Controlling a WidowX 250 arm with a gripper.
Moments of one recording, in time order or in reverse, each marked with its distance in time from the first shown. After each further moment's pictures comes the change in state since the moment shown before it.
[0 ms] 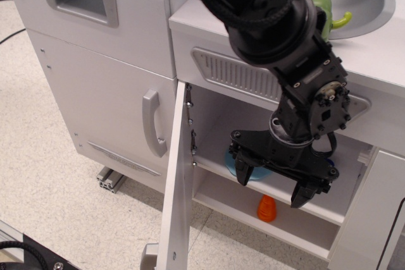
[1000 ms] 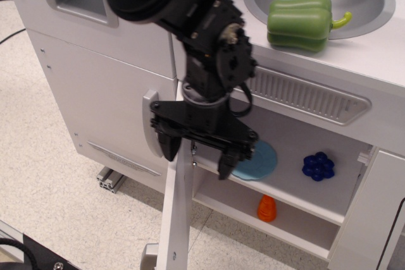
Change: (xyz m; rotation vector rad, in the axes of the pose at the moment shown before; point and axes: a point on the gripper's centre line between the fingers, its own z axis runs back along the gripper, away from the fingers) arm -0.012 0.082 0.025 0.016 0.035 0.089
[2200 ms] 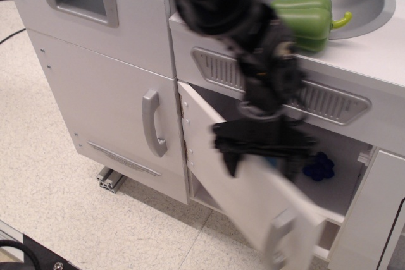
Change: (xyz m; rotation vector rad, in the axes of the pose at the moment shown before) arm 0.022 -0.078 -0.023 -0.166 0.012 0.095
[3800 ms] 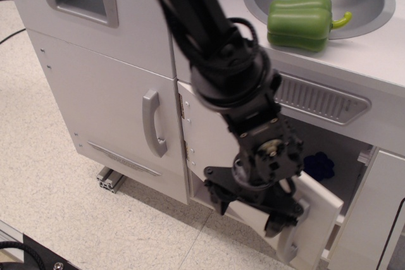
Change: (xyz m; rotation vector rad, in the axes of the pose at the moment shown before) arm -0.034 0.016 -0.038 0.088 -0.078 -0.216
